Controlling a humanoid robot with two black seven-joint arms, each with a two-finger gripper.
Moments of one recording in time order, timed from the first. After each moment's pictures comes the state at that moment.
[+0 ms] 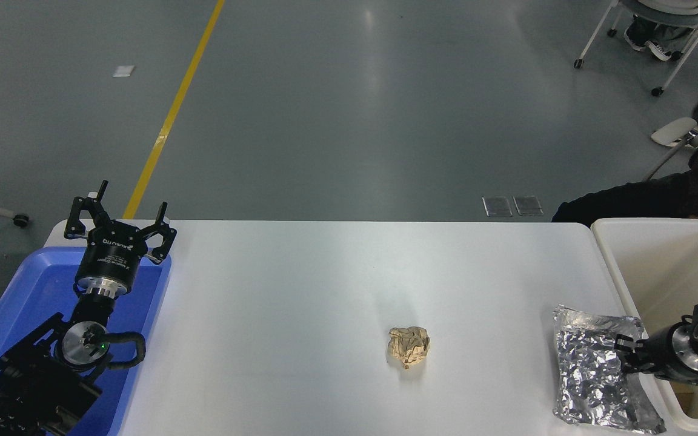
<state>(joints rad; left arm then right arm) -0.53 0.24 -0.98 -0.46 -0.11 -0.69 -0.40 1.09 -0.70 -0.74 0.82 -0.50 0.39 -0.02</state>
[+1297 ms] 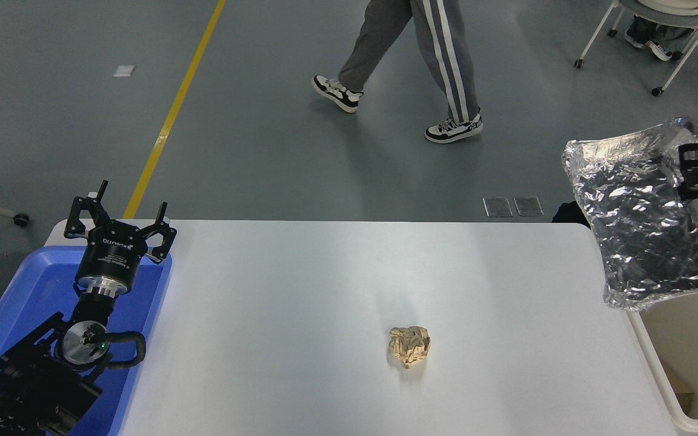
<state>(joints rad) -0.53 0.24 -0.98 -0.46 -0.11 -0.69 -0.40 2.47 -0.68 -1.62 1.43 -0.41 0.59 -0.02</state>
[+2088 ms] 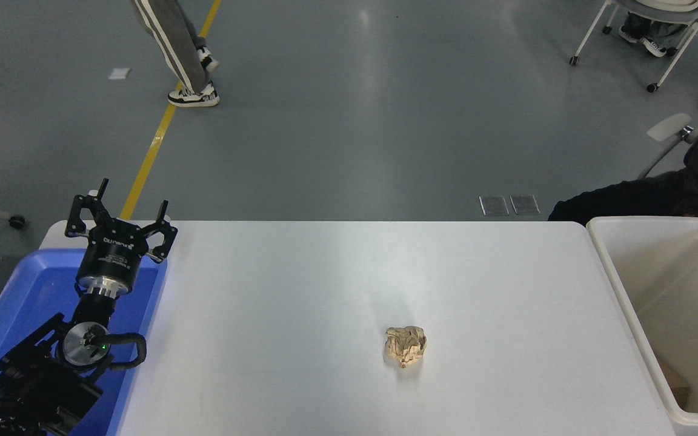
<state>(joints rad) -0.53 0.24 -0.98 -0.46 -0.11 -0.69 -0.40 1.63 -0.92 -0.87 0.62 -0.63 0.25 0.02</state>
